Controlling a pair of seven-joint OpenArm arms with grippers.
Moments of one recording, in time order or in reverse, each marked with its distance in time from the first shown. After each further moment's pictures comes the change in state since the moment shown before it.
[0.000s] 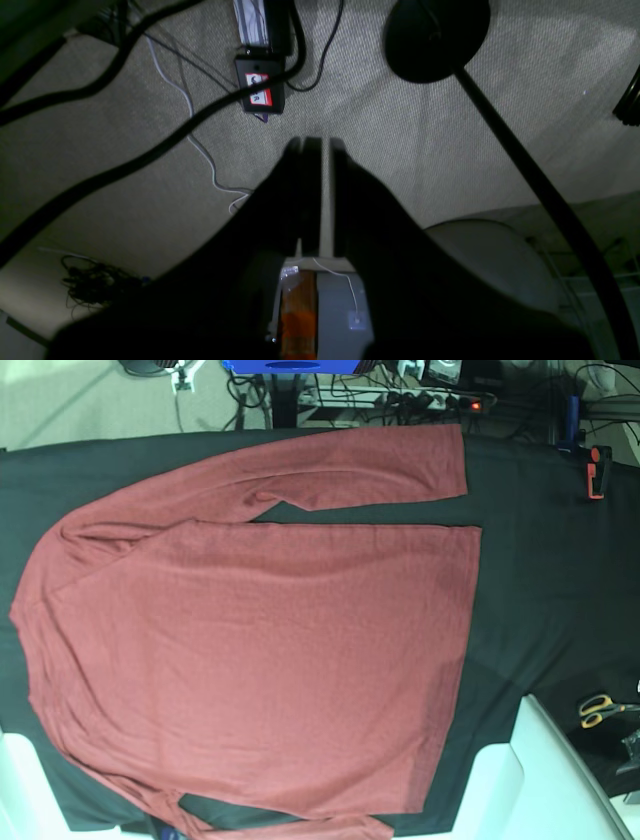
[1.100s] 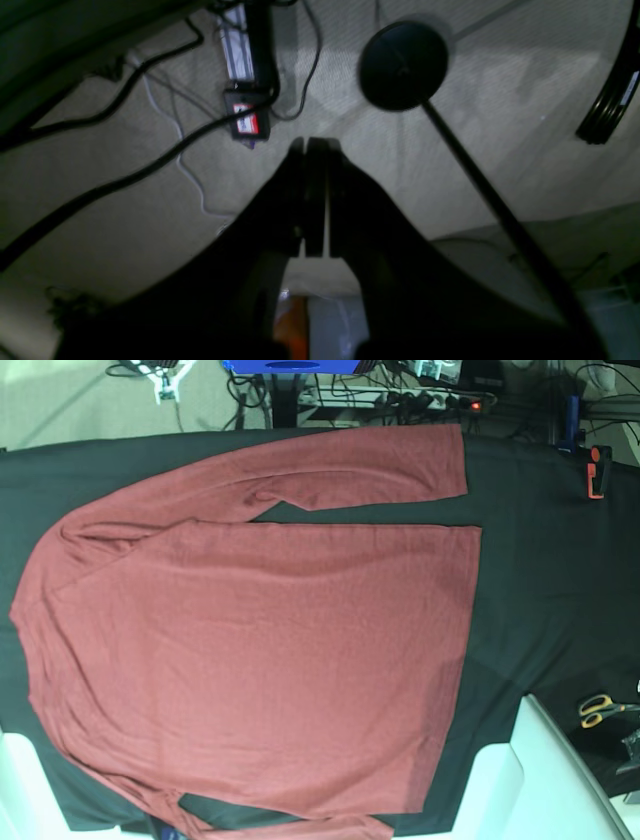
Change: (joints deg) left arm 9.6 -2.7 0.1 17.6 0.0 0.0 -0.1; right arm -14.8 1.2 0.2 33.9 0.1 0.2 -16.4
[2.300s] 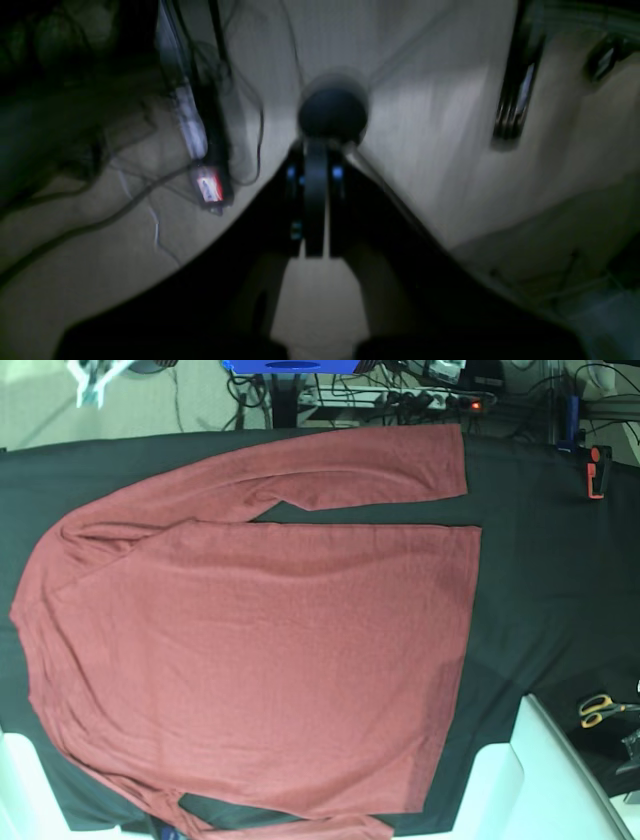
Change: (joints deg) left arm 25.7 -4.0 -0.3 46.1 -0.2 0.2 -5.2; right arm -23.3 -0.3 12.8 52.2 0.0 0.3 -8.0
